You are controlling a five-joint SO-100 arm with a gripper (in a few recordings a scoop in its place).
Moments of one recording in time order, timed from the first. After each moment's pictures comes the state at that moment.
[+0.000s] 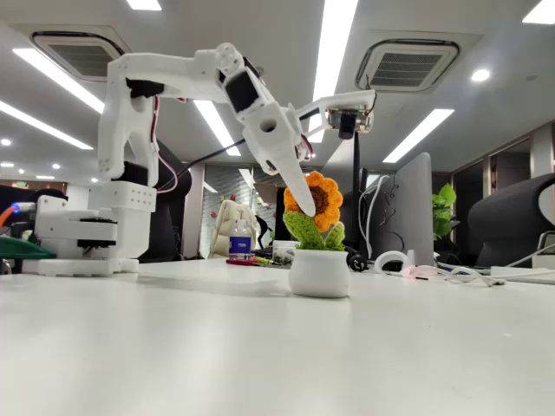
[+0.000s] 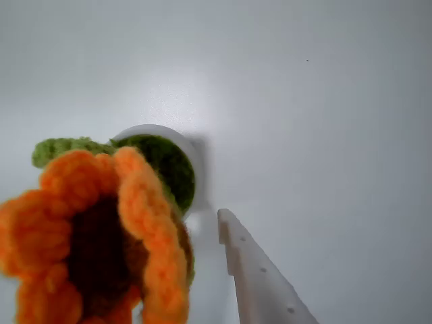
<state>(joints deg) 17.2 95.4 104.9 51.8 -103.3</state>
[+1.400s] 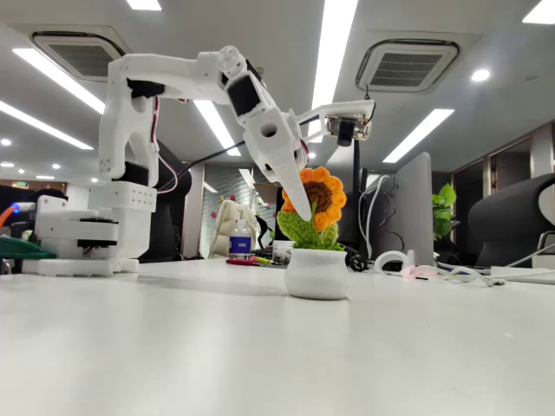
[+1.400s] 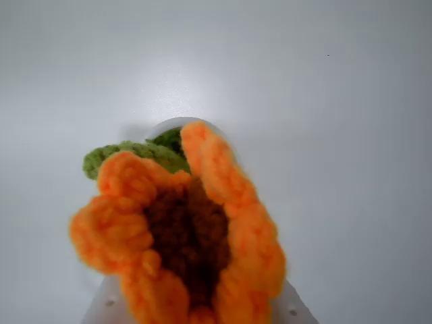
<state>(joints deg) 16.1 95.4 104.9 53.9 -104.6</state>
